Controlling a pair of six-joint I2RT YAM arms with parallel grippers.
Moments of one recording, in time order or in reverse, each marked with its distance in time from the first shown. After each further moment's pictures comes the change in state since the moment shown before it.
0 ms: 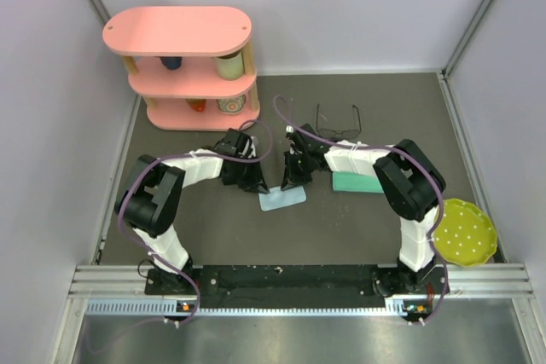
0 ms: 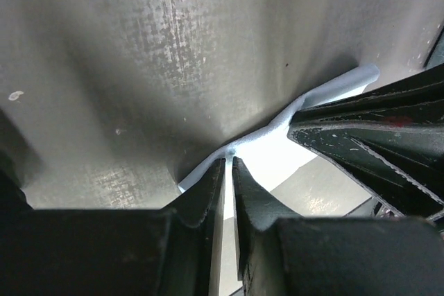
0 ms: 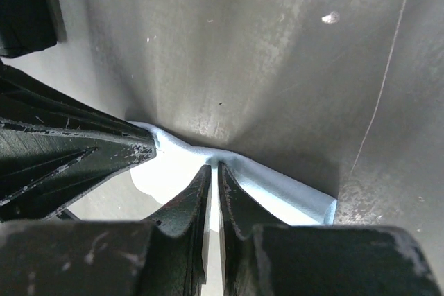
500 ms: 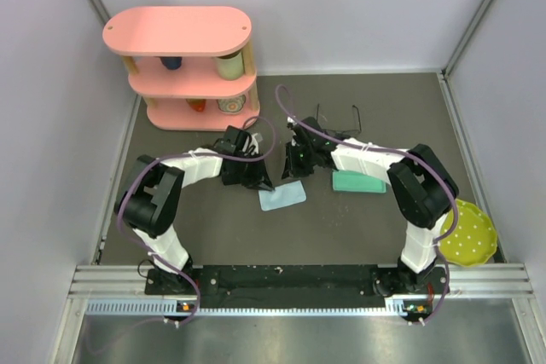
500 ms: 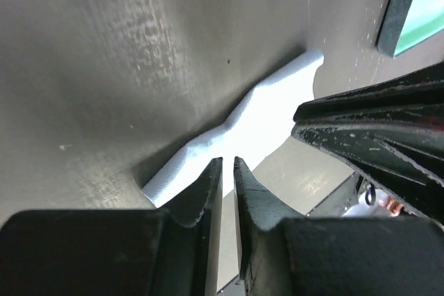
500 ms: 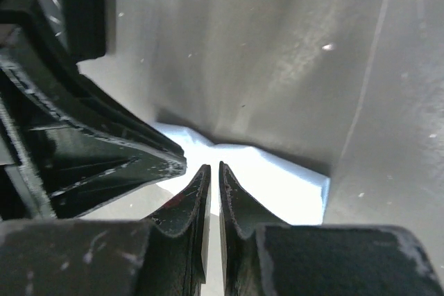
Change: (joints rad) left arm 0.000 -0.008 0.031 0.027 0.089 0.034; right arm -0.003 -0.099 0.001 0.005 0.076 -0.044
